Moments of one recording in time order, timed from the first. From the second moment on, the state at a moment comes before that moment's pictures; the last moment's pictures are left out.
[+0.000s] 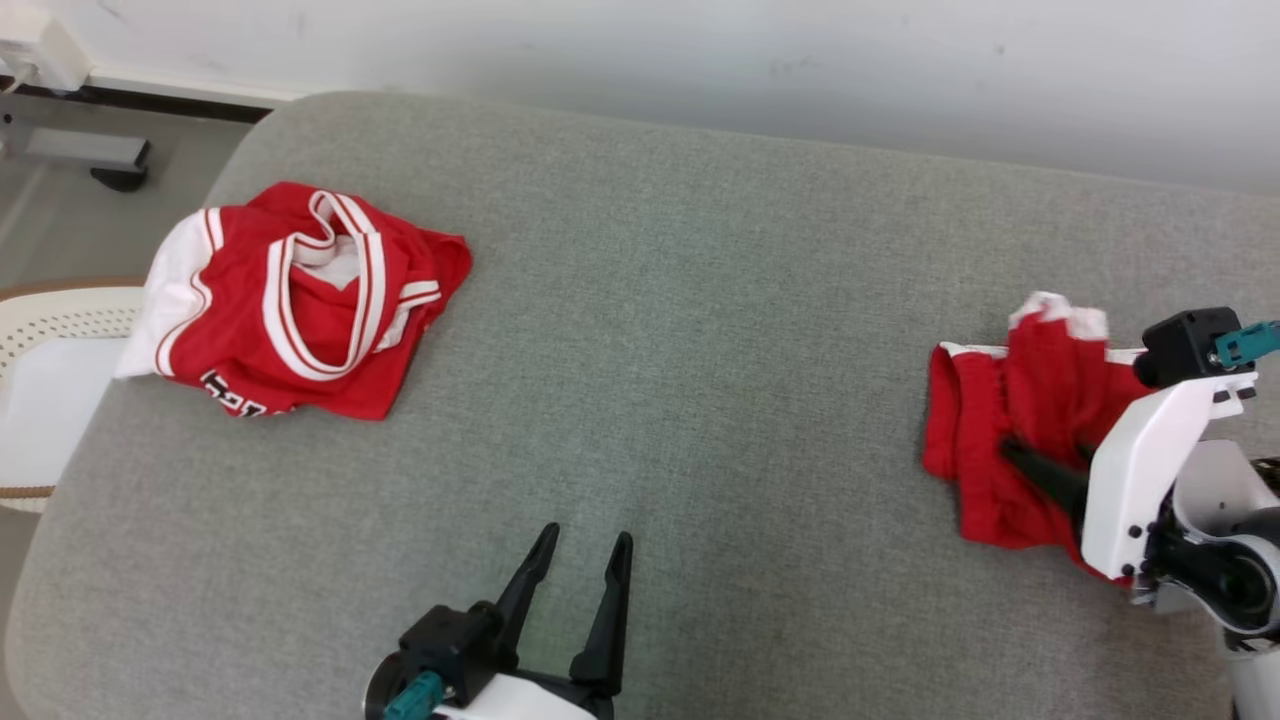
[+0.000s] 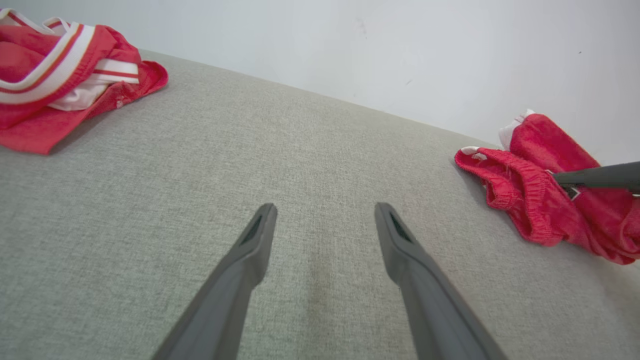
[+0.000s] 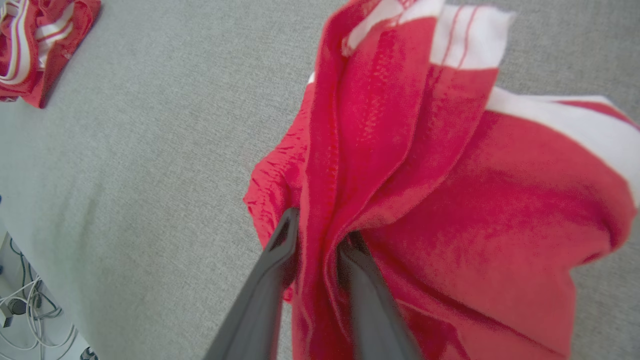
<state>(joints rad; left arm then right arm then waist) -0.14 0.05 -0.44 0.19 -0.35 0.05 -0.26 -0.44 -0.28 0.11 0.10 0.66 0.13 1.00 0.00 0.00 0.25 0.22</state>
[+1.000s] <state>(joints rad) 0.00 0.05 -0.27 0.19 -0.25 0.03 -0.26 -0.01 -0.32 0.06 -0.05 0.46 0.13 0.00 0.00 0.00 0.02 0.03</state>
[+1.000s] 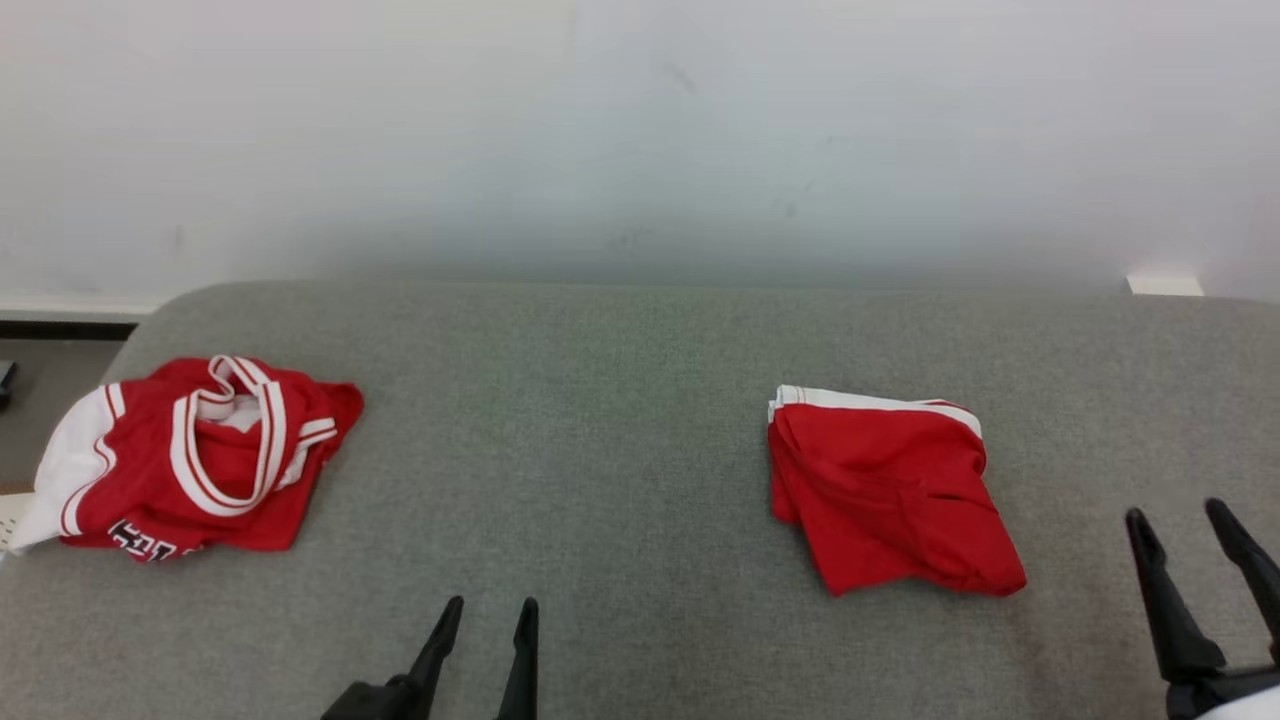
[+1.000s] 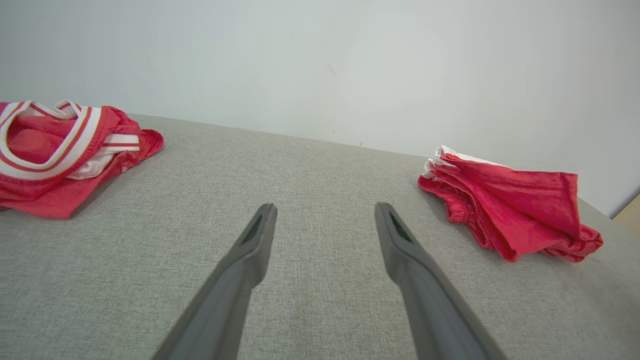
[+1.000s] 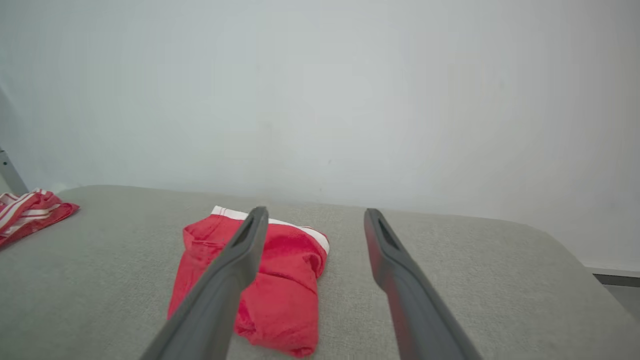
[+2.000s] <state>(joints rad) 0.00 0.05 -0.22 0.16 -0.16 0.00 -0.26 -0.23 -0.36 0.18 0.33 0.42 0.13 -0.10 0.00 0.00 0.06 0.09</state>
